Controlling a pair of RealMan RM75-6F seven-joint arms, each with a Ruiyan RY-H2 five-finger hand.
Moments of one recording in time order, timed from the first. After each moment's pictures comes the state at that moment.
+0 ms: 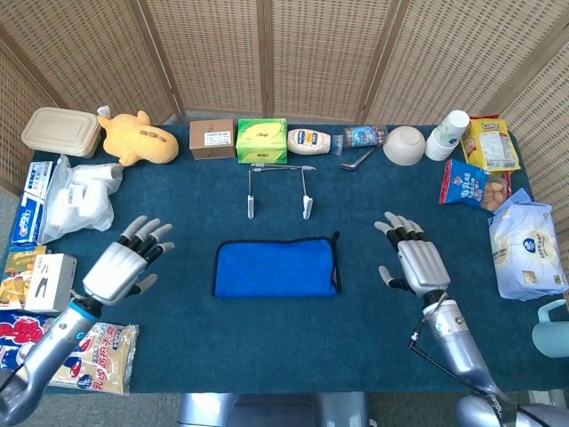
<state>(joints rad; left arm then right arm) -0.46 -1.35 -0.04 -1.34 1.75 1.26 0.06 0.53 -1.25 0.16 -1.86 -1.04 1.17 -0.27</state>
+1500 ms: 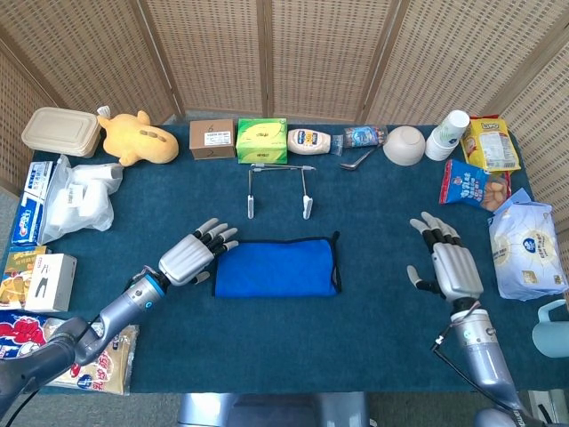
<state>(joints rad) -0.74 -1.74 0.04 -0.80 1.78 1.12 -0.17 0.43 -1.18 0.18 -1.91 -1.03 1.23 -0.21</state>
